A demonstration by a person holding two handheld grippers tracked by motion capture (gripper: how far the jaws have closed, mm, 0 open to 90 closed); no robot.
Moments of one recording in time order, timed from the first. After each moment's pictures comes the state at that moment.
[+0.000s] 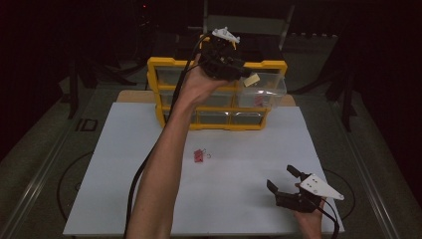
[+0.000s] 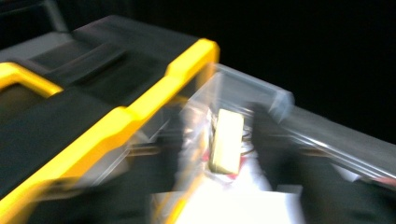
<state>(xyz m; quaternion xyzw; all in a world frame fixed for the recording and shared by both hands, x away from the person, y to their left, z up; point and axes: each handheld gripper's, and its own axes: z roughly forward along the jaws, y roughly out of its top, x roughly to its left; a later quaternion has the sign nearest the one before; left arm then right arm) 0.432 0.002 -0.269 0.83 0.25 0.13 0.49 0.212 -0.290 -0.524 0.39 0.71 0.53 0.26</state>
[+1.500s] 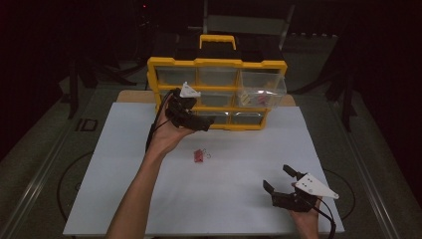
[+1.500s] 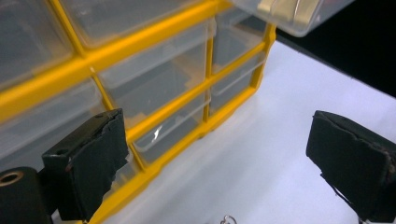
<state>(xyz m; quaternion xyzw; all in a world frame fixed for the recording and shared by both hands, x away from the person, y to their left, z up) 0.379 0.072 -0.385 0.82 0.36 0.17 0.41 0.214 -0.281 -0.525 0.38 0.72 0.52 0.26</state>
